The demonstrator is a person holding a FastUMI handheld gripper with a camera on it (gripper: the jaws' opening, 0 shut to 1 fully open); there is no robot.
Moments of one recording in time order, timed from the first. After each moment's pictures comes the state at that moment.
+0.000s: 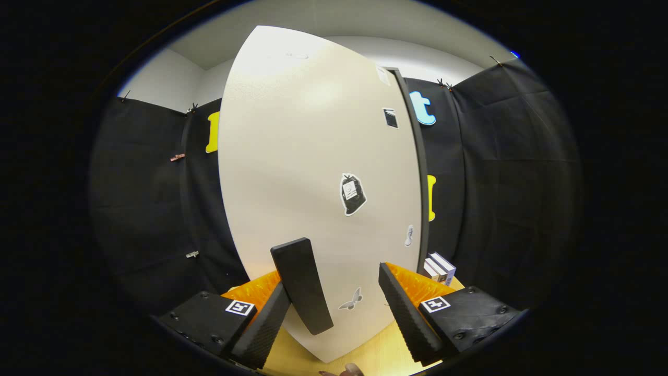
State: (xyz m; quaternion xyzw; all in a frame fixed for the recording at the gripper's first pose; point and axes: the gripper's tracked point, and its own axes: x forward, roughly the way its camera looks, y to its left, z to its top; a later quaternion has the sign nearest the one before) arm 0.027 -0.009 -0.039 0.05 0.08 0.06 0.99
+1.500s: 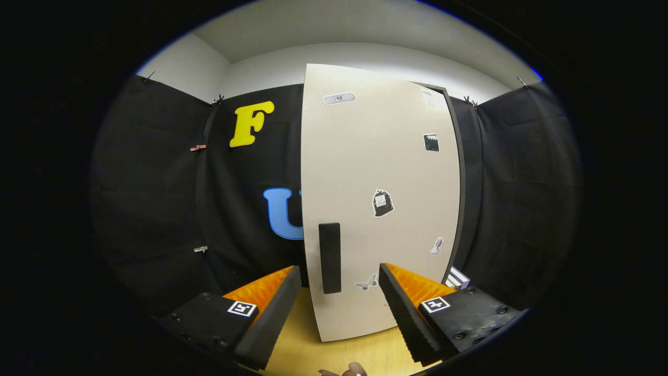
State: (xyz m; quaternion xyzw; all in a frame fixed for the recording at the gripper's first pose) arm -0.014 0.047 -0.021 0.01 0.05 0.09 0.99
